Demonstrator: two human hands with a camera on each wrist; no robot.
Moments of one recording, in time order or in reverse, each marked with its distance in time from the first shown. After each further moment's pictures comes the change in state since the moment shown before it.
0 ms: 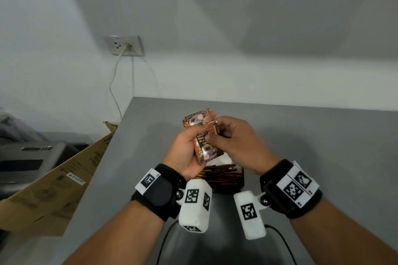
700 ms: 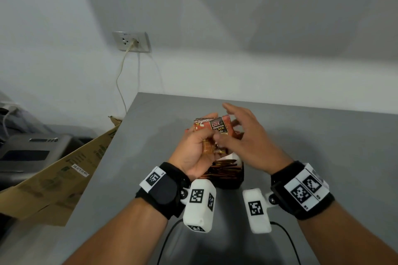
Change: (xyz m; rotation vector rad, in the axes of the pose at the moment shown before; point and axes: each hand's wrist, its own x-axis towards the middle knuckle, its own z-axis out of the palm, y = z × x) left_hand -0.015 -0.011 0.005 0.050 0.030 -0.038; right_hand -0.017 0.005 -0.019 -0.307 -0.004 -0.057
